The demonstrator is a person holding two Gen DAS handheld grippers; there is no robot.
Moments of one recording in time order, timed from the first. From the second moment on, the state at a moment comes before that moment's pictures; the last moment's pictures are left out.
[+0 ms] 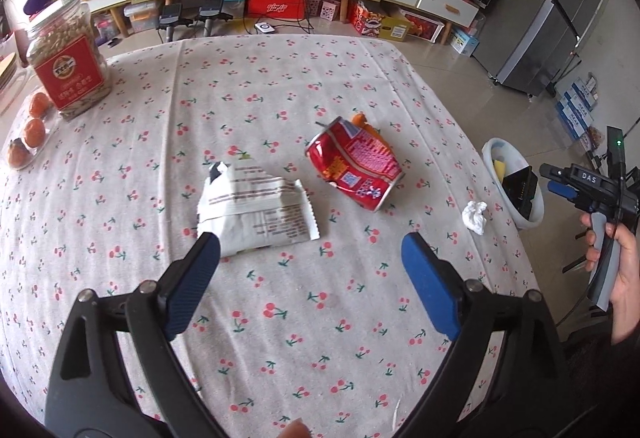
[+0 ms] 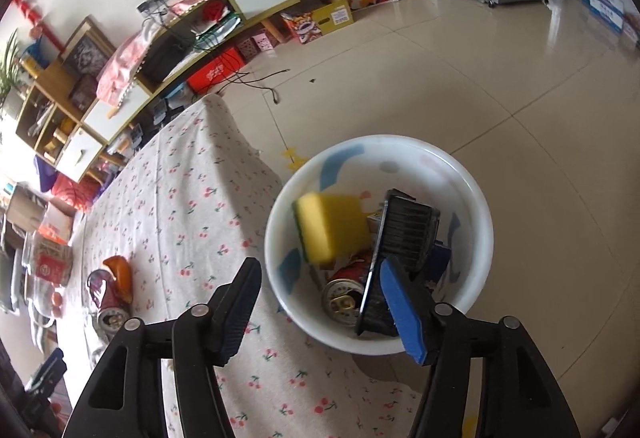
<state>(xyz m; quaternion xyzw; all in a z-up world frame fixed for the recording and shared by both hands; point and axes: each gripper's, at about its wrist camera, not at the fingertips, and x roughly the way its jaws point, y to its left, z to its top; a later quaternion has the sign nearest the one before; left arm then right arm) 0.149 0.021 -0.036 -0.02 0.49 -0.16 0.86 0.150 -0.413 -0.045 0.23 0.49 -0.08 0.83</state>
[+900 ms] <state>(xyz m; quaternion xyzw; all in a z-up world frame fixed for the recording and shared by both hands) 0.158 0.102 -0.036 -0.07 0.50 -0.06 0.86 0.175 -0.244 -0.016 0.11 0.50 0.04 0.85</state>
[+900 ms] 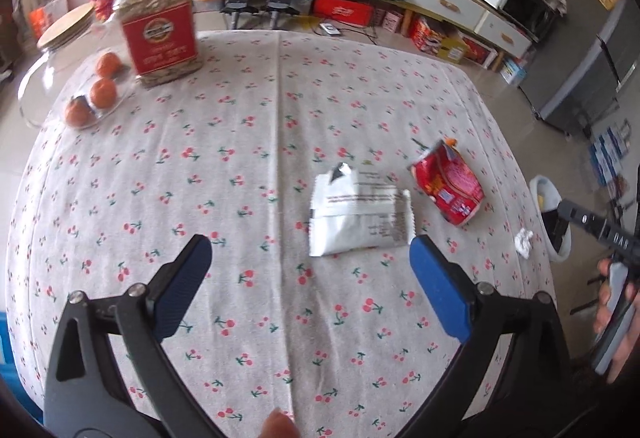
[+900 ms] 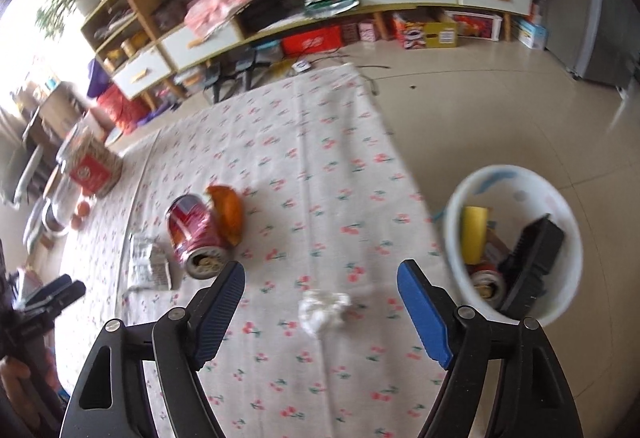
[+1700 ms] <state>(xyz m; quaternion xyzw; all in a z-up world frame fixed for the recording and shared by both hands) 0.141 0.163 -0.061 -0.10 0.54 -0.01 0.83 0.239 -0.100 -0.071 -0.06 0.54 0.14 0.83</state>
